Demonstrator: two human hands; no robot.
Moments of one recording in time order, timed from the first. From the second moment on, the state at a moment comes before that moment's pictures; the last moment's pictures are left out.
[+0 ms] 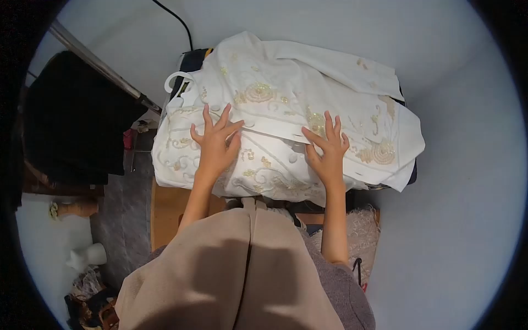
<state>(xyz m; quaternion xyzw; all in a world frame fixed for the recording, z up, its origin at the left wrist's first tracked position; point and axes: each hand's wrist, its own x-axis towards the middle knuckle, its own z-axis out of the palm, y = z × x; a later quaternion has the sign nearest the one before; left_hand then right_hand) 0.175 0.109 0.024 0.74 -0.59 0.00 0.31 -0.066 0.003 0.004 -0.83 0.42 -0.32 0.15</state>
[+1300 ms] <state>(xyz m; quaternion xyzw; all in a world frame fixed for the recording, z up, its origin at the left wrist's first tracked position) 0.096 0.090 0.003 0.68 -0.59 -0.09 0.42 -0.060 0.017 0.002 -0.79 0.33 -0.40 0.32</state>
